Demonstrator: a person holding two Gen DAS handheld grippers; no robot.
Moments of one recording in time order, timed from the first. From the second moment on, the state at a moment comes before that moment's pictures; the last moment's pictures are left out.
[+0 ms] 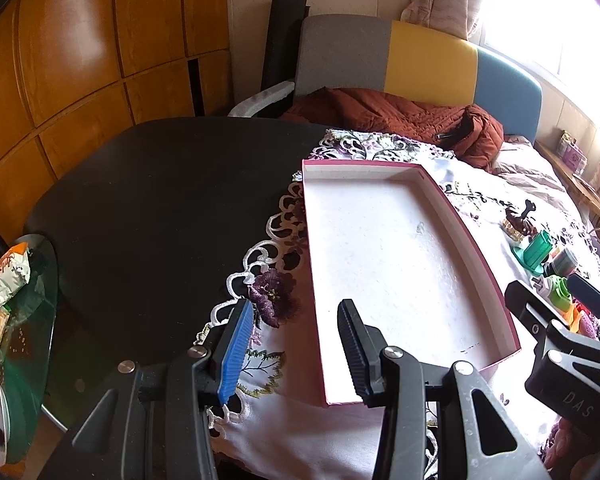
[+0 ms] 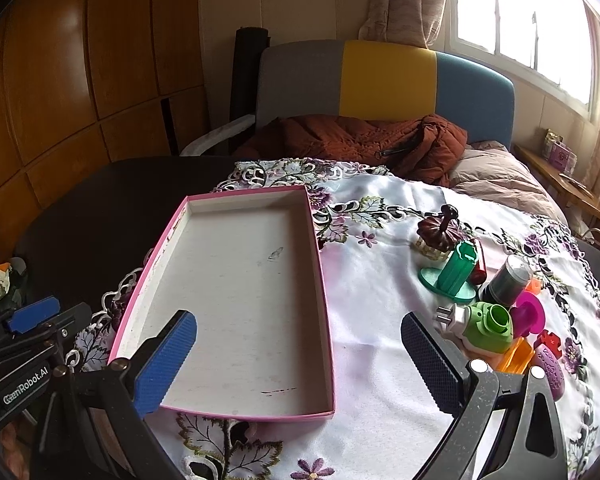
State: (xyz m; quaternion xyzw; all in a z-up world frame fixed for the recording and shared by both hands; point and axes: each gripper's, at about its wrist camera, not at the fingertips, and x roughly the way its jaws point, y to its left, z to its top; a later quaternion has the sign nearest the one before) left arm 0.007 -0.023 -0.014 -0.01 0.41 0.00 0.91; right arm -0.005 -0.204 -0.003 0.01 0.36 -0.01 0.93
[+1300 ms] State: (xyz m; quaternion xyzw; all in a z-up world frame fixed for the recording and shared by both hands) left arm 0.028 -0.145 -0.012 0.03 0.46 -0.24 0.85; right arm 0.000 -0.490 0.000 0.17 0.38 -0.19 0.89
